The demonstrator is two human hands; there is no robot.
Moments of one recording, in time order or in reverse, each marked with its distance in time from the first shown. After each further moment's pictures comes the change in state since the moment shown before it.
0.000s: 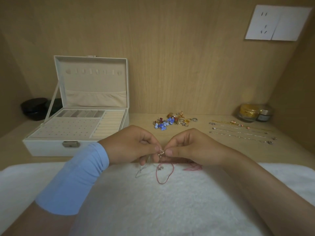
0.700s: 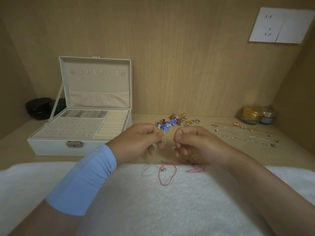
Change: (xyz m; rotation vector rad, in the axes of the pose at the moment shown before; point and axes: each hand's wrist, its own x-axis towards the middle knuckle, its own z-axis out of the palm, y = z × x) left_hand 0.007 0.005 0.007 -0.171 0.198 0.005; right_hand 0.009 0.005 -0.008 0.248 0.032 -0.170
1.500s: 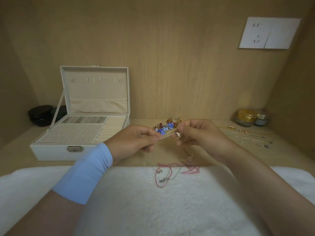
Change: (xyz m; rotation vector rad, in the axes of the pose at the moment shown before) left_hand 0.013 -0.010 -0.009 -0.069 -0.046 0.065; right_hand -0.002 -0.007 -0.017 0.002 0.296 -0.021
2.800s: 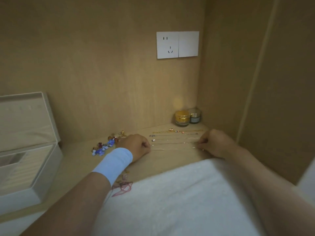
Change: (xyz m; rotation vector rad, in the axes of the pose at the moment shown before) left_hand 0.156 0.017 0.145 0.927 -0.058 0.113; right_hand -0.064 0.065 -0.231 -1.075 0.420 0.384
